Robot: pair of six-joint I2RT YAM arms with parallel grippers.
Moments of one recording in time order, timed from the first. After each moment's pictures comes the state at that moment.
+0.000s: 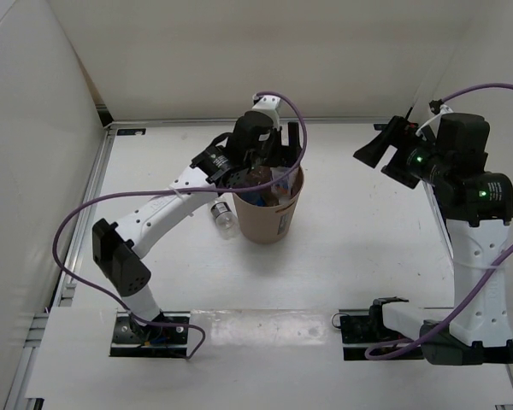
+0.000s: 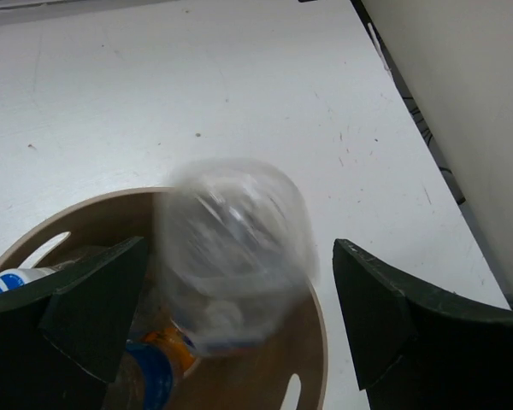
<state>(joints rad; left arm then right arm) -0.81 1.70 1.75 -0.44 -0.20 -0.42 0.09 1.14 1.73 -1.11 -0.27 0.54</state>
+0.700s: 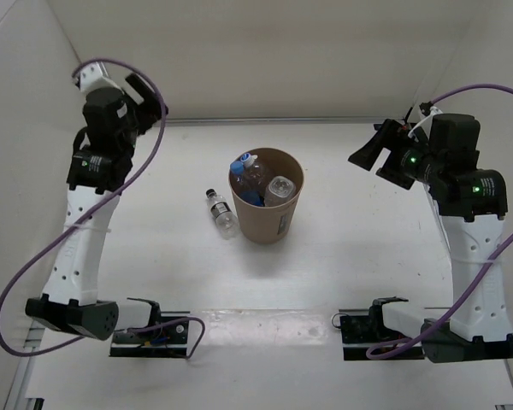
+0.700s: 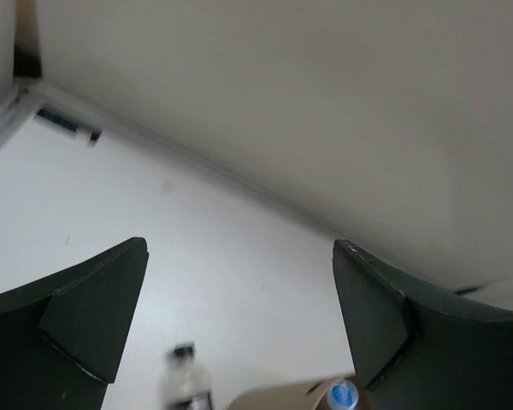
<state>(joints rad) -0.22 1.35 1.77 -0.54 -0.34 -0.52 0.11 1.14 1.69 -1.11 -0.28 0.52</state>
